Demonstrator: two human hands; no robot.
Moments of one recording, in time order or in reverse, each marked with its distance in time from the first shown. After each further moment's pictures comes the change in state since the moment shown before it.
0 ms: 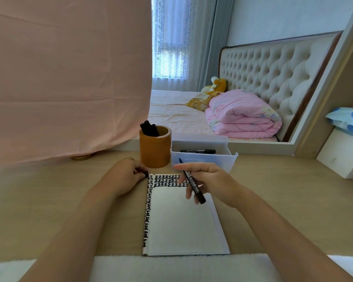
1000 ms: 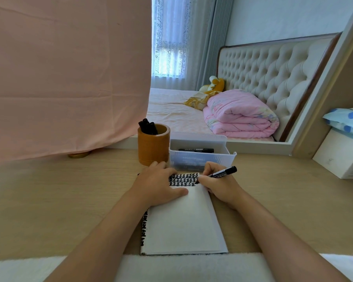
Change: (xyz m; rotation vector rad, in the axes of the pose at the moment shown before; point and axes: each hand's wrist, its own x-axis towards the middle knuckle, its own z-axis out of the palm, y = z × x) left_hand -0.005 0.066 0.048 0.243 -0.029 0.182; right_hand 0.008 0.049 -0.025 -0.293 0.422 -0.046
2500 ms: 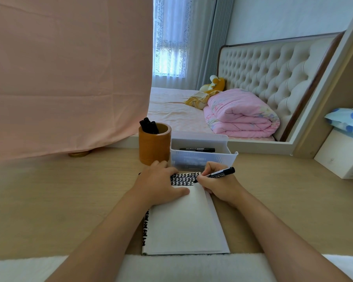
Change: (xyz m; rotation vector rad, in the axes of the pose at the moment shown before) left_hand 0.001 0.000 0.001 0.004 0.008 -0.005; right_hand 0.003 -0.001 0.003 0.004 -0.001 0.000
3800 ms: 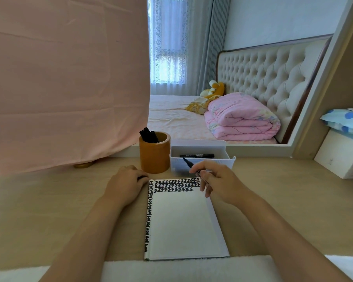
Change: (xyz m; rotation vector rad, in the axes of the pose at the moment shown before) left_hand -0.010 -0.072 -0.016 -0.079 0.115 -0.196; right_hand -0.011 -0.032 -0.012 -0.002 -0.132 -0.105
